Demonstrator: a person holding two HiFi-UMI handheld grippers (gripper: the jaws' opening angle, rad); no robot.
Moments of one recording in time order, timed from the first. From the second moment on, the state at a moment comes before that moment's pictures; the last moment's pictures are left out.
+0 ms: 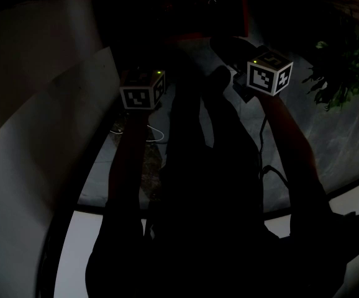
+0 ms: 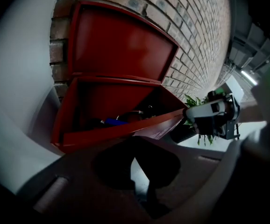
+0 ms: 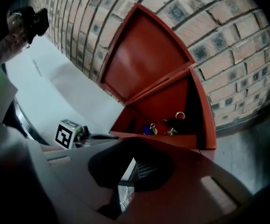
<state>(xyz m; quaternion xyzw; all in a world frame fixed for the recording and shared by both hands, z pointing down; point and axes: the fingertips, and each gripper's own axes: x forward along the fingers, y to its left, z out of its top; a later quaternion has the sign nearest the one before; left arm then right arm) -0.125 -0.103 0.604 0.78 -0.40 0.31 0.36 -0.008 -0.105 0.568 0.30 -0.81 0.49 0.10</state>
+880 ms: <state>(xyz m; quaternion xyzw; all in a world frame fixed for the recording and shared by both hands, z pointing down) -0.131 -0.105 0.612 0.76 -0.42 0.32 0.37 0.004 -0.087 0.563 0.29 -0.84 0.43 0.14</state>
